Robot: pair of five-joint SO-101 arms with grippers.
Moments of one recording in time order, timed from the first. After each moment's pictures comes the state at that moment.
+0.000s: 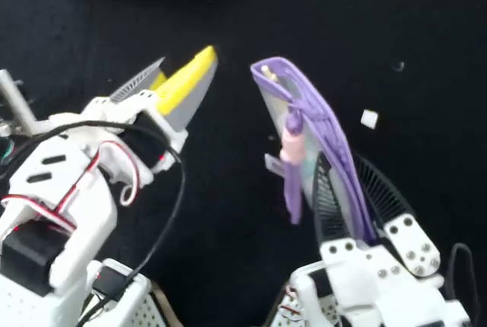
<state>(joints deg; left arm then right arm) 20.4 -60.4 15.6 57.4 34.5 -16.5 -103.9 40.0 56.7 11.6</state>
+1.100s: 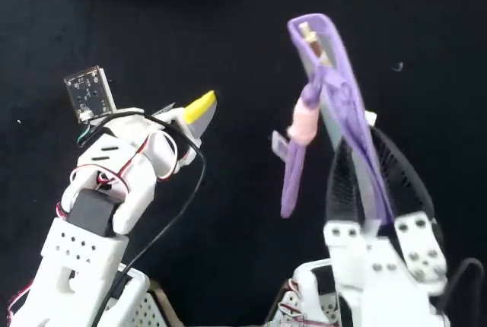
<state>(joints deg) 16.4 -60.4 47.3 45.7 34.2 -9.1 -103.9 43.6 40.8 29.1</state>
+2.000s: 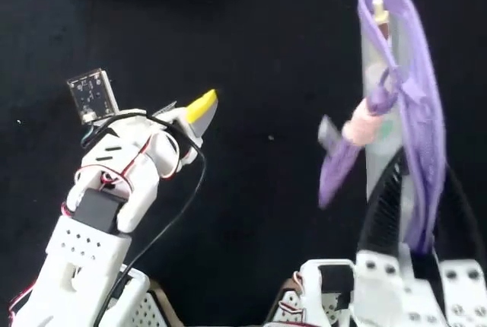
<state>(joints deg) 16.3 -60.4 52.2 39.0 34.2 -0.3 -103.9 36.2 35.3 16.3</state>
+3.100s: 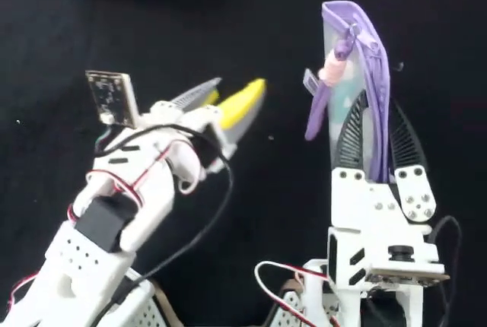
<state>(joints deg) 29.8 -60.4 41.9 33.2 27.4 2.4 -103.9 59.7 28.9 12.0</state>
